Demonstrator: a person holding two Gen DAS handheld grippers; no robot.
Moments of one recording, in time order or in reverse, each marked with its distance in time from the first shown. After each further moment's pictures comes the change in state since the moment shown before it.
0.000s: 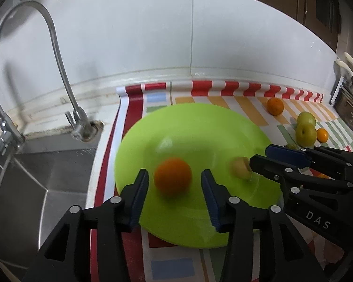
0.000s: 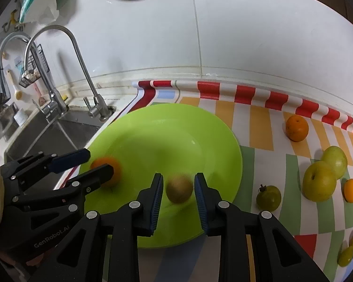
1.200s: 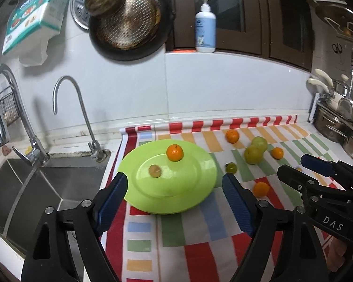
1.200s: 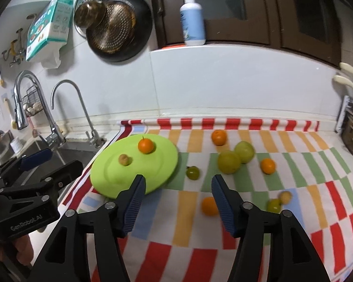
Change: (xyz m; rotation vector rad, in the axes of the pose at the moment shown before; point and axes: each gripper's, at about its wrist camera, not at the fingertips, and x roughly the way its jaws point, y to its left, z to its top) left arm -0.142 -0.077 -0.022 0.018 -0.218 0.040; right arm -0.175 -0.031 -0.059 0.098 -0.230 -0.167
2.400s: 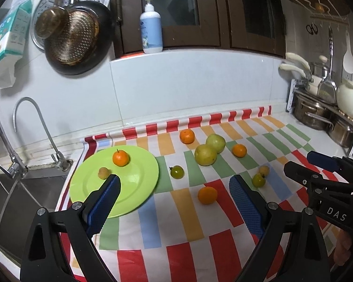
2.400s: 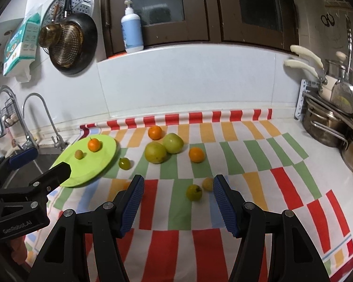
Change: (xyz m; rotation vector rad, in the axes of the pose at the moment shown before) left arm 0.016 -0.111 -0.002 0.093 -0.011 -0.059; right arm -0.034 -0.114 -0.022 0.071 -0.004 -0.132
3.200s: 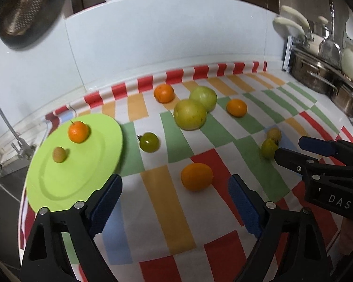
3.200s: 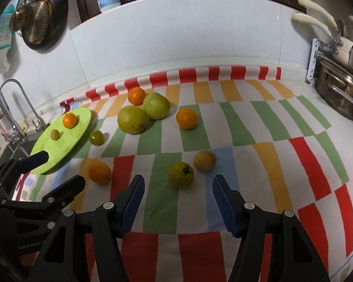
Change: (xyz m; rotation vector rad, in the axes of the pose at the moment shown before) left arm 0.098 -0.027 -0.027 0.081 0.214 -0.091; right arm 0.087 -0.029 -0.022 0.050 0.200 0.016
